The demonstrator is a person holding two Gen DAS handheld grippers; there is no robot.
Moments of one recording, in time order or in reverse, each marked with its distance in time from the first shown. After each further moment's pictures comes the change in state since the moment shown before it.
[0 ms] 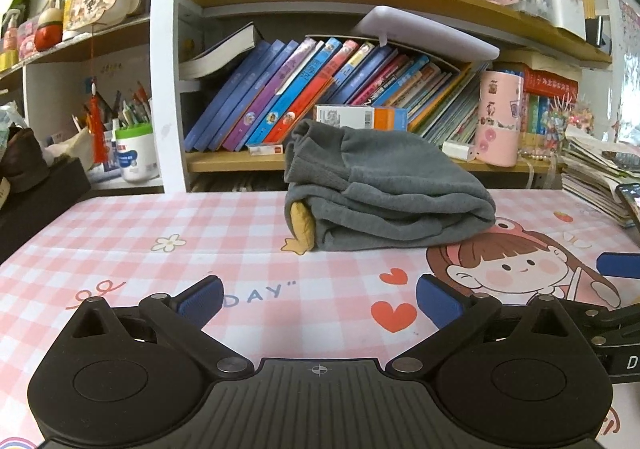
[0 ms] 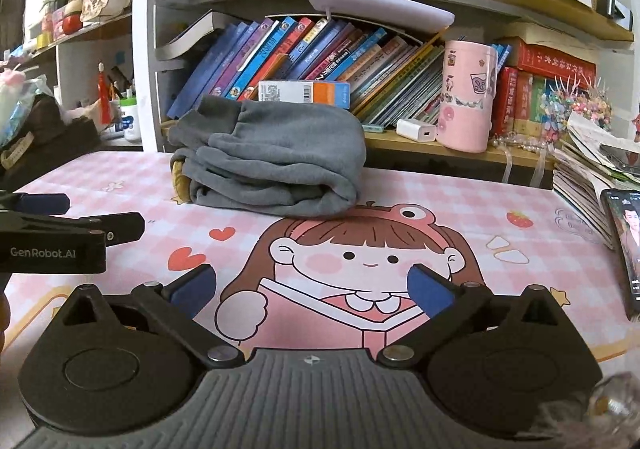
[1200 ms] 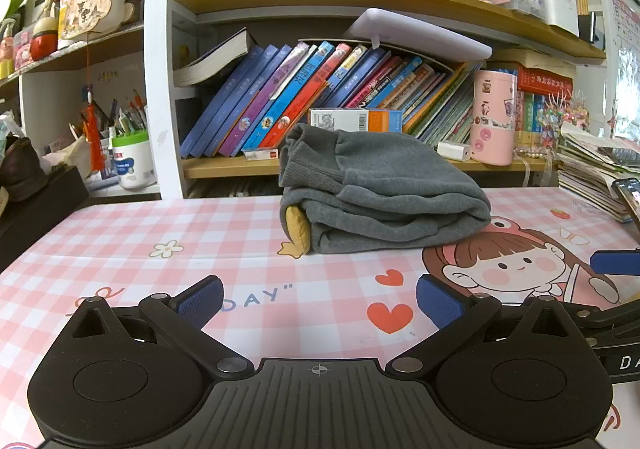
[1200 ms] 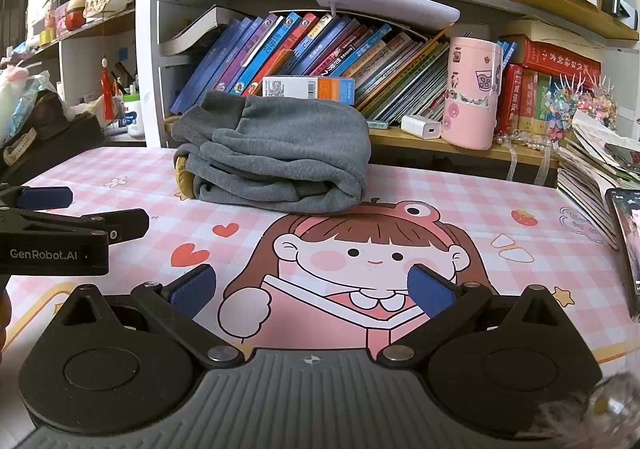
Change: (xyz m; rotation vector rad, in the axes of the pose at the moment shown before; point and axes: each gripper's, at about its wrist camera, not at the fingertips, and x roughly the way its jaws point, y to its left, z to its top) left arm -0.002 -0.003 -0.001 0.022 -0.010 -0.004; right arm 0.002 0.001 0.000 -0.007 0.009 0.012
